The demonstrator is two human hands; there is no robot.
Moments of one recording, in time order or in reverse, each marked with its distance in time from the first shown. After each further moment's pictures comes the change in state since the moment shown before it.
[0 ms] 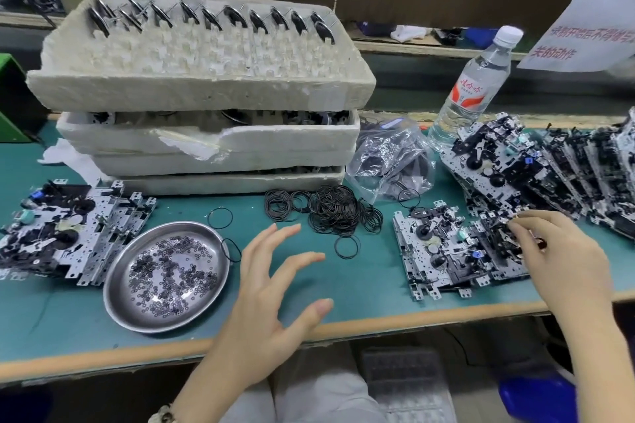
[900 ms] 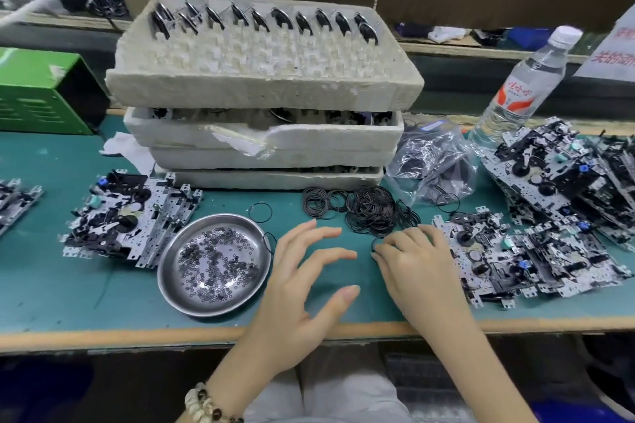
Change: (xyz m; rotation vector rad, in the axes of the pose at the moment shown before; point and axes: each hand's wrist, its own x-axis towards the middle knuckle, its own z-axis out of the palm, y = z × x) left_hand 0.000 -0.003 -0.013 -0.054 0.086 0.043; right_hand -0.048 -0.178 0.041 0.014 -0.008 -0.608
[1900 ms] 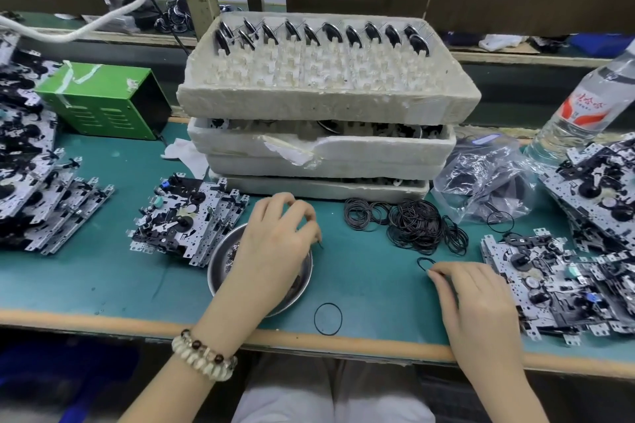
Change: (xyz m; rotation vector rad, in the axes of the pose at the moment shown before) left_hand 0.038 -0.042 -0.067 0.860 -0.014 0.138; right_hand -0.028 -0.001 0.021 0.288 0.171 0.216
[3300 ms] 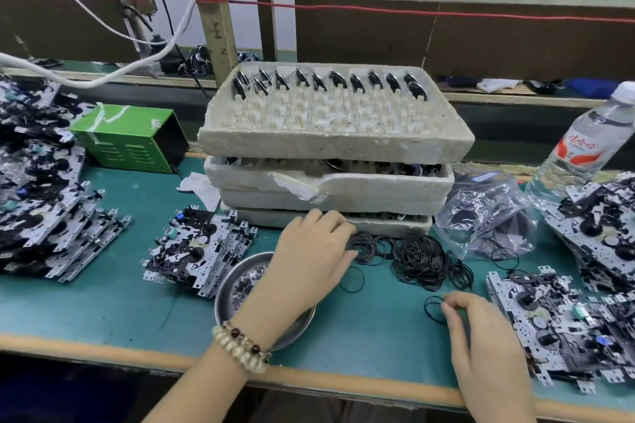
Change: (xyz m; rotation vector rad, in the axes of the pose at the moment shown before) left_hand 0.050 0.018 -0.005 0.048 -0.254 -0.051; right_hand 0.002 -0.001 0.003 0.144 0.047 0.074
